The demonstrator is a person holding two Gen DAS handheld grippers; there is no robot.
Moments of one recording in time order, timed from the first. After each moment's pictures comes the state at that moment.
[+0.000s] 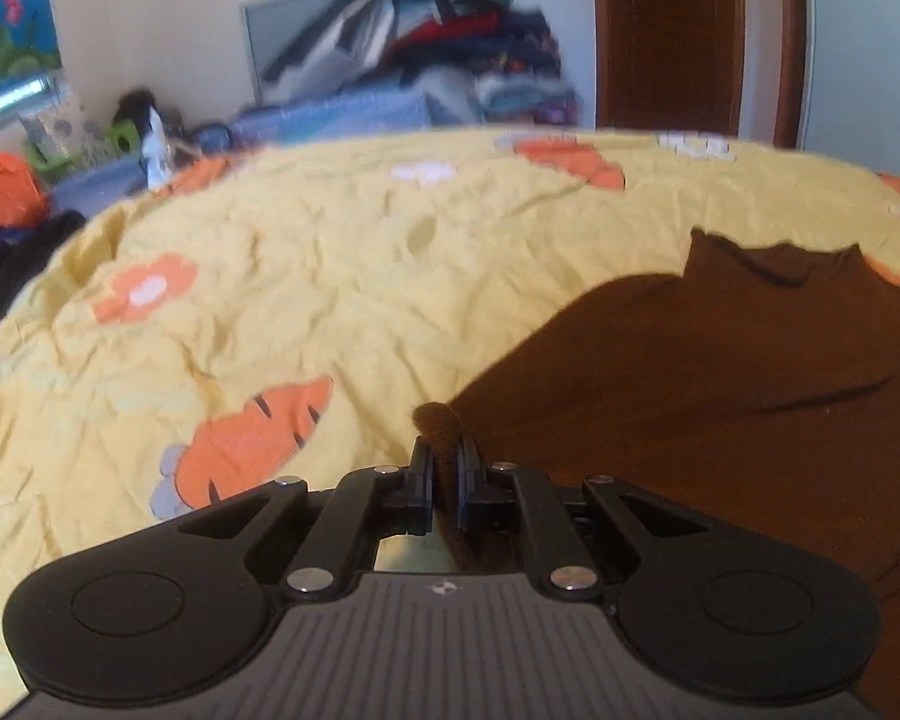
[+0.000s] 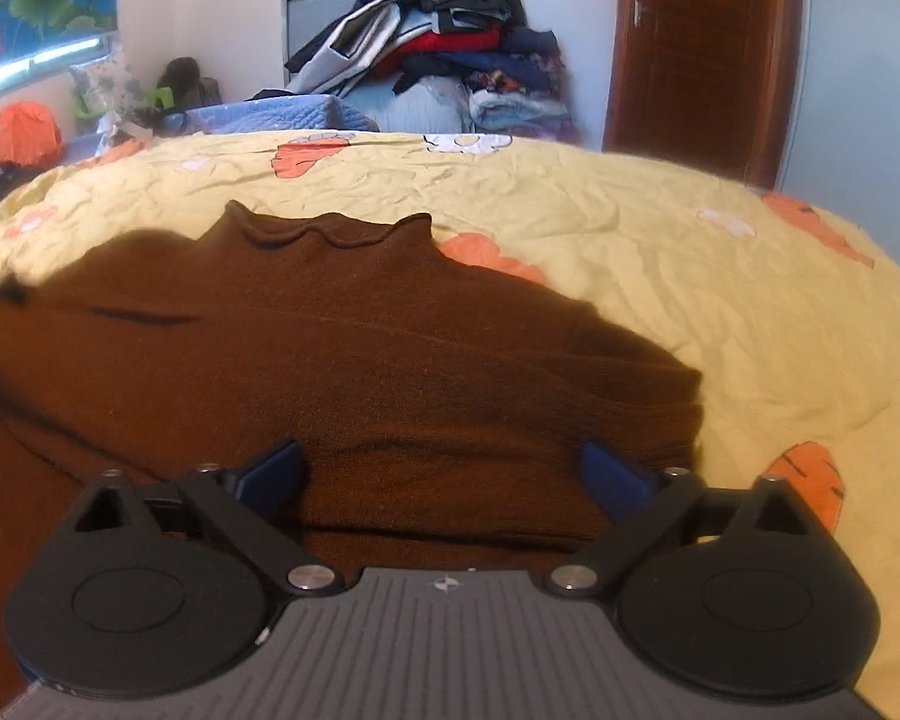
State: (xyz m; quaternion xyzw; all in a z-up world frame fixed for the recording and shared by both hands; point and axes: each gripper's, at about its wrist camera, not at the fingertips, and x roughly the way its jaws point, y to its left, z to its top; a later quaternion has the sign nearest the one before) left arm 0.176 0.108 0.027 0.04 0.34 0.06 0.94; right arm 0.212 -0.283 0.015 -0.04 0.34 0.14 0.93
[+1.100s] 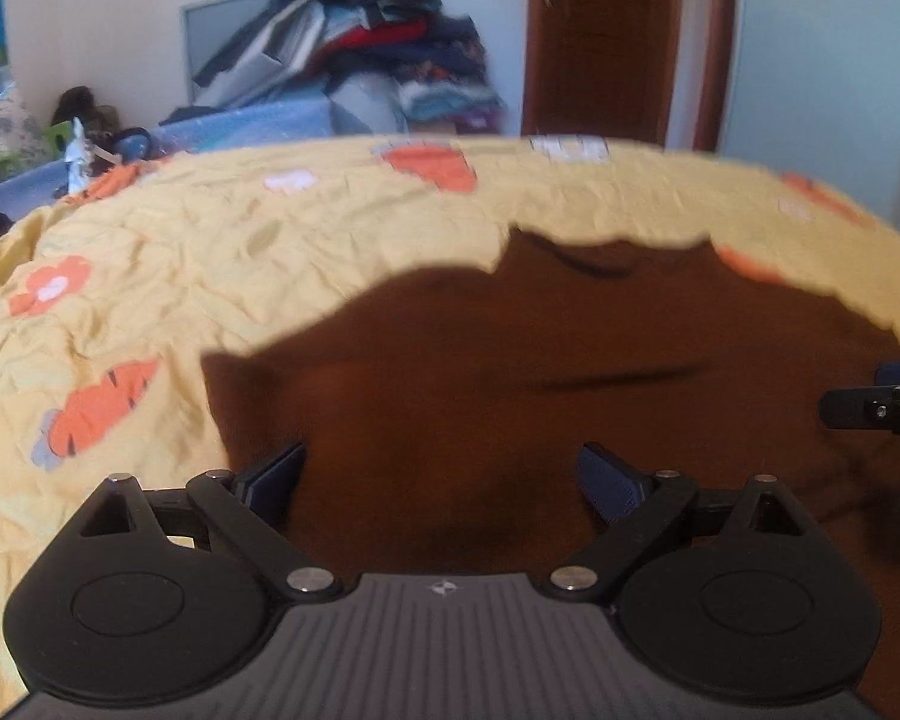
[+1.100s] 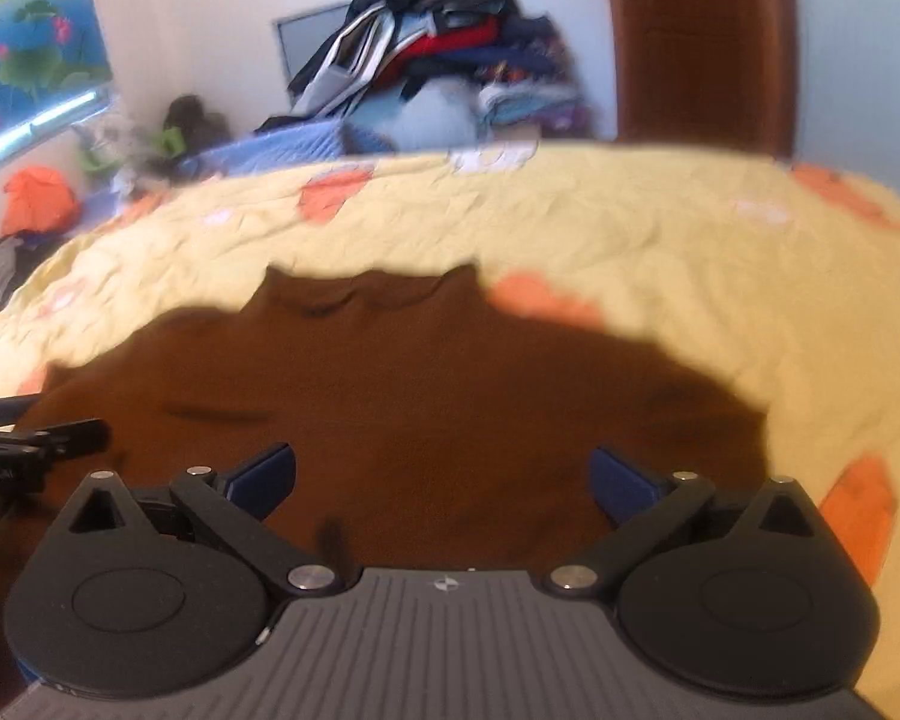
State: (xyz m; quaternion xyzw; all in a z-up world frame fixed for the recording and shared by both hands) left arm 0.155 0.032 0.025 0.03 0.36 -0.02 0.93; right arm 0.223 -0.269 0.038 0.03 0.36 0.16 0.92
